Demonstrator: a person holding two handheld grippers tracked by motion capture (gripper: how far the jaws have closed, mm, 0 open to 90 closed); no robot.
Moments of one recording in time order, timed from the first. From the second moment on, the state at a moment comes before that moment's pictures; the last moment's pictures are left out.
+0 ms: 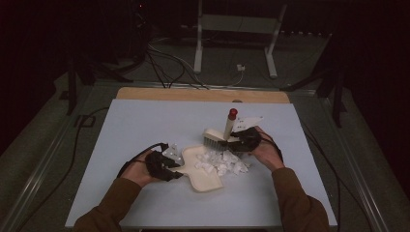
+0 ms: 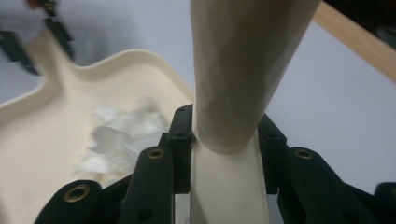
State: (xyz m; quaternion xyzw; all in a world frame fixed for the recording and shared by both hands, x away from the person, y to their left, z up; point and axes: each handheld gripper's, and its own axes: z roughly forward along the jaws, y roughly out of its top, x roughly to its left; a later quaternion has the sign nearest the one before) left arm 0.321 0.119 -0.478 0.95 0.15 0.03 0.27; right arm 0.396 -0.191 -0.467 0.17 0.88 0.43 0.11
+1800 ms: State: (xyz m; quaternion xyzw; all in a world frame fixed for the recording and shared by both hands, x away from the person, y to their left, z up) left arm 0.316 0.108 -0.478 0.95 0.15 0.05 0.25; right arm 0.349 -0.253 -0.465 0.47 0.79 0.33 0.21
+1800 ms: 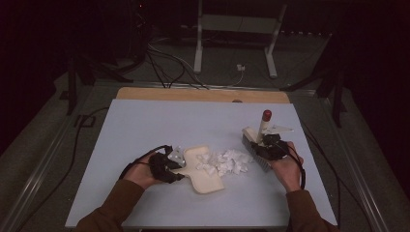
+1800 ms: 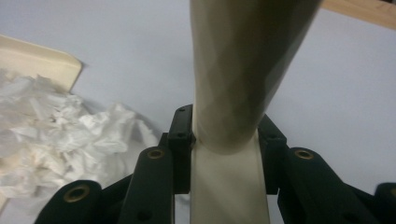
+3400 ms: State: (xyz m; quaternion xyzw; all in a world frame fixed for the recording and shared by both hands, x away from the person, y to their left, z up) left arm 0.317 0.105 -0.477 0.95 0.15 0.04 0.26; right arm 0.338 -0.185 -0.467 0.47 0.79 0.35 0.17
